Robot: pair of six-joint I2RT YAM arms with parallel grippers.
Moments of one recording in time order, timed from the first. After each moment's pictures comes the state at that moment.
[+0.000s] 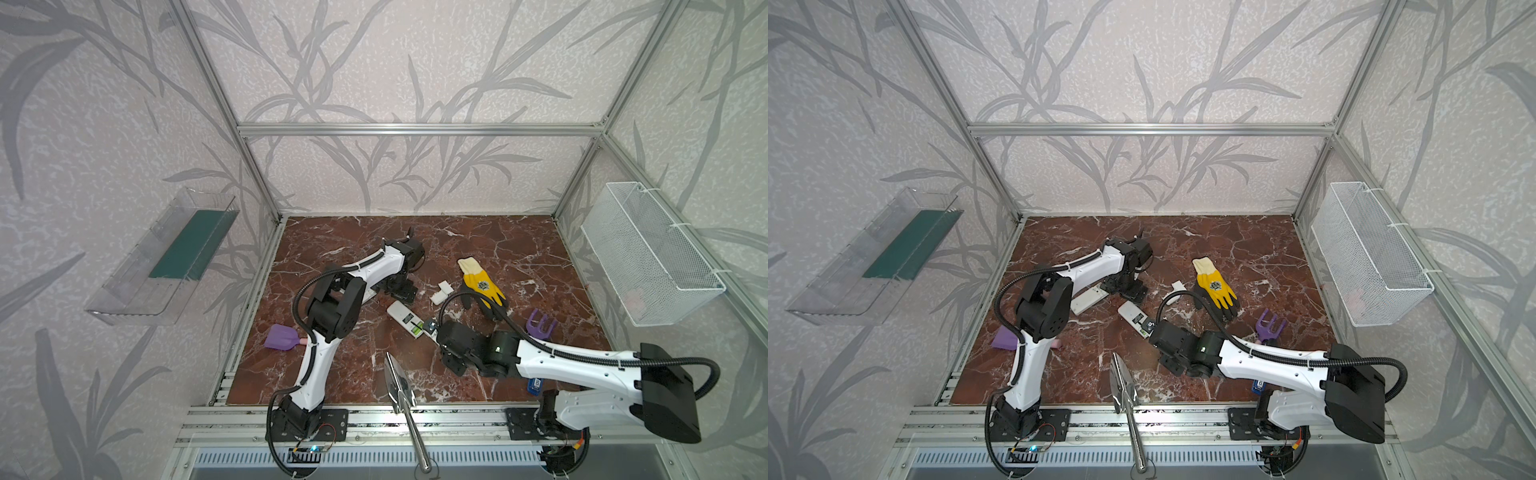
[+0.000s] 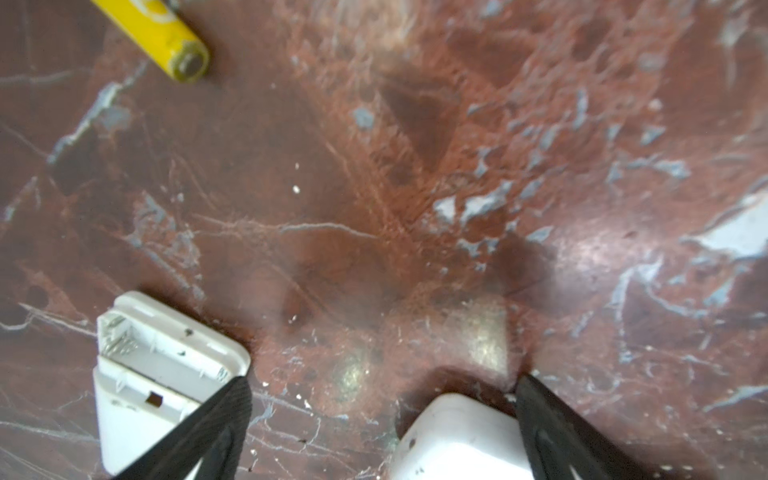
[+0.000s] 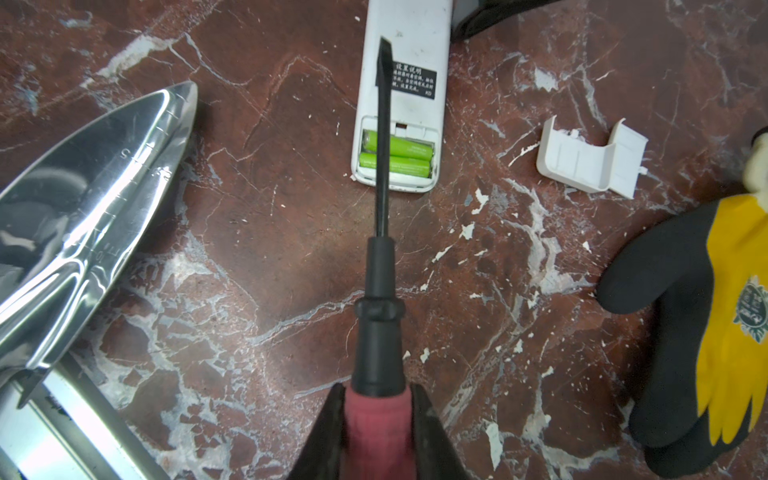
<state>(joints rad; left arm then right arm) -0.57 2.20 1.71 -1.10 -0.16 -0.22 1.12 1.29 0.77 -0.54 0.25 0.14</state>
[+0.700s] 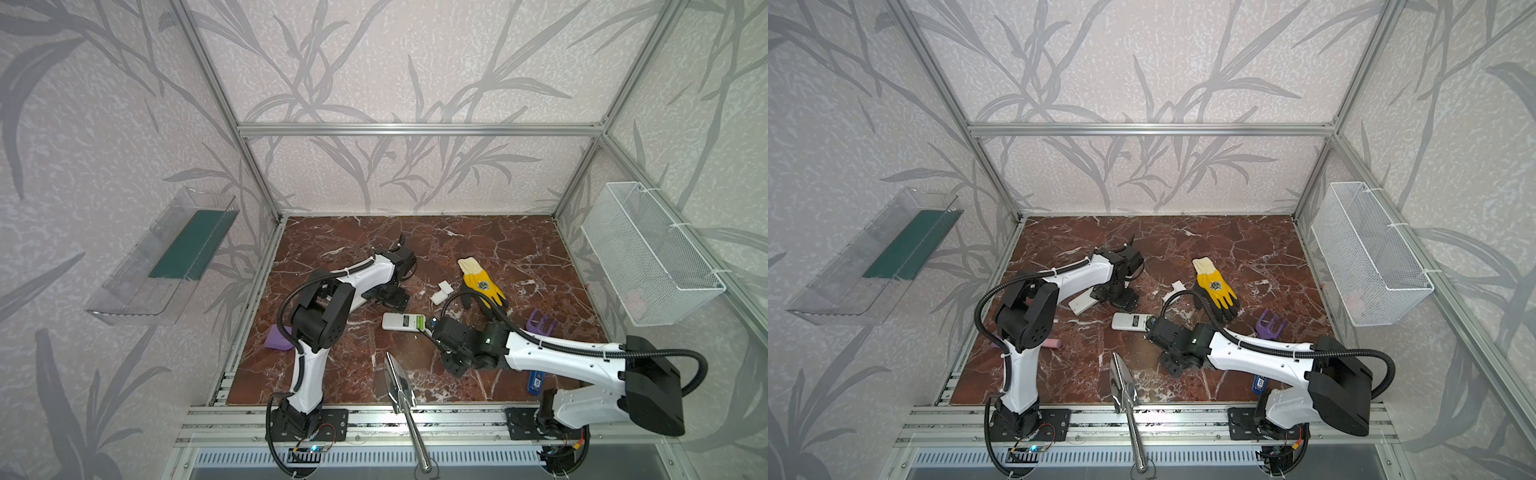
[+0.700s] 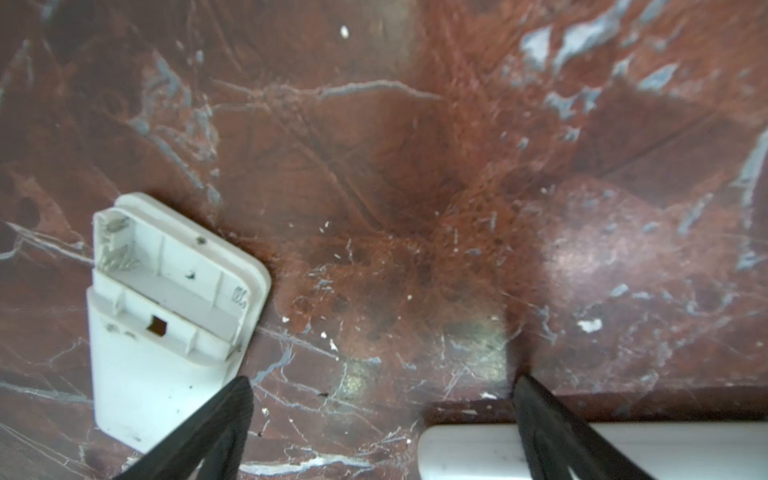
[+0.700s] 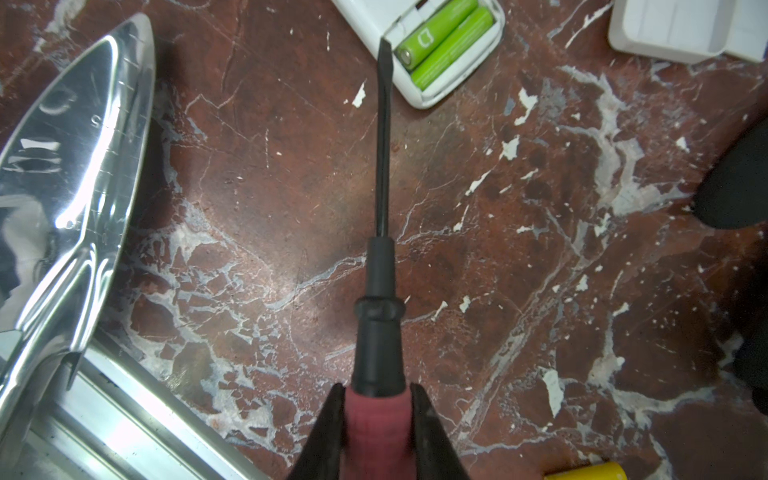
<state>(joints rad) -0.56 2.05 1.48 -1.00 -0.17 -0.22 1.09 1.38 0.84 -0.70 0.13 0.30</state>
